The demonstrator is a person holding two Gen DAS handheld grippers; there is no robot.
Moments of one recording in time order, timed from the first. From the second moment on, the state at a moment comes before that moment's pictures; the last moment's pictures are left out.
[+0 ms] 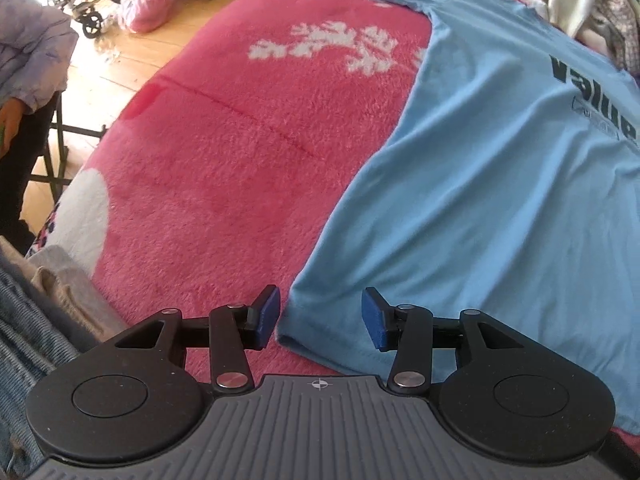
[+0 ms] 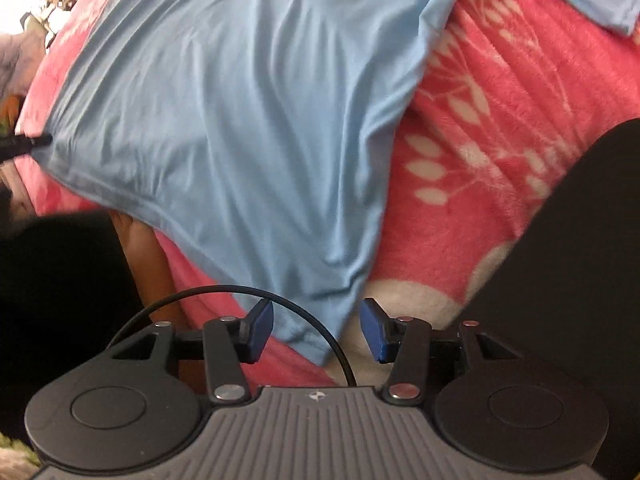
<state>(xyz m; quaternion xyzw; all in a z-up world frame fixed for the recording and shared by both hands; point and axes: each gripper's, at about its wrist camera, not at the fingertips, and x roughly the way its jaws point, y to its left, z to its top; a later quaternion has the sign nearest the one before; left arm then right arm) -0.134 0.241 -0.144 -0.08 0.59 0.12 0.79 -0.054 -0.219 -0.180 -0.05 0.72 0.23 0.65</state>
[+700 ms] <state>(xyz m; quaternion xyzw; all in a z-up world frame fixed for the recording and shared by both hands) -0.129 0.242 -0.153 0.00 0.63 0.03 0.77 -0.033 -0.227 -0.204 0.04 0.77 0.13 0.63</state>
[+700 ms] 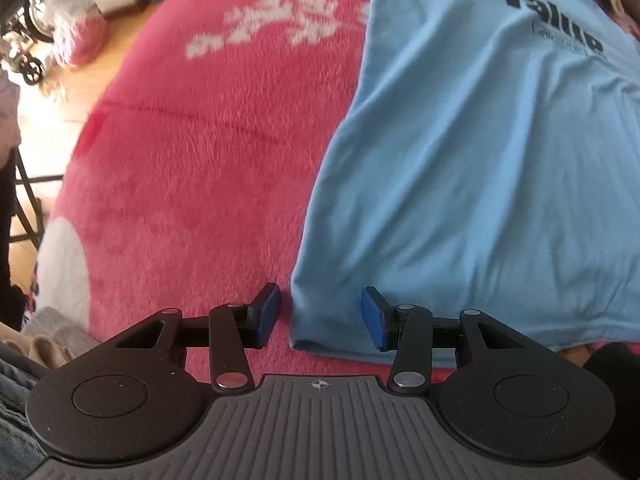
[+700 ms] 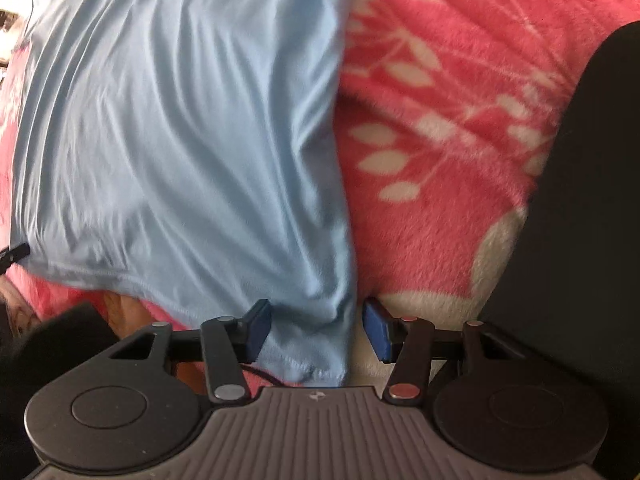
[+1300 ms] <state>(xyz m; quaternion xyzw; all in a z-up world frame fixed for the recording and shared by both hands) -0.142 0.232 -0.151 0.03 0.62 0.03 0.78 -0.052 -0.222 -0.209 0.02 0.79 0.18 0.58</state>
